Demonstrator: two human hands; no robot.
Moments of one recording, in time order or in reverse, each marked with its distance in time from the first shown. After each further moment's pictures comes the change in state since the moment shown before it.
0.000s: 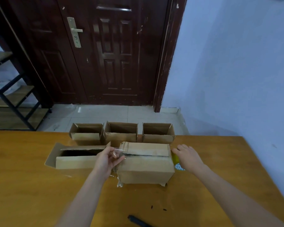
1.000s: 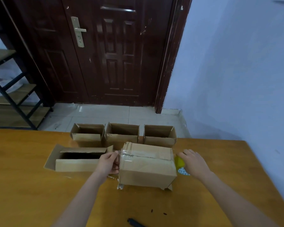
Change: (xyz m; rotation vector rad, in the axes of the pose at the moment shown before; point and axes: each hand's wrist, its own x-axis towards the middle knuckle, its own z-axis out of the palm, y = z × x) left_hand 0.022 -0.012 -0.022 0.657 0.007 0.075; right_hand -0.004 0.015 0.014 0.060 0.017 0.051
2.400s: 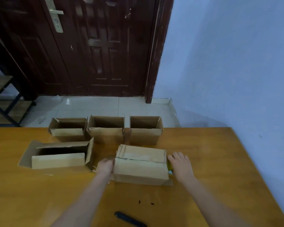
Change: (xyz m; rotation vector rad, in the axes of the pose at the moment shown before) left_hand 0.014 -0.036 0.070 0.085 0.197 -0.351; right_hand -0.026 -0.005 0.054 0.018 -0.054 0.151
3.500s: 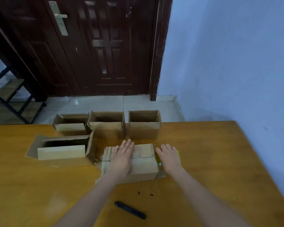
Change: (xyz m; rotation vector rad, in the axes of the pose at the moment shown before) left_hand -0.038 -0.009 0.033 1.112 0.058 0.925; right_hand 0.001 -0.027 -0.005 -0.015 0.044 -0.136
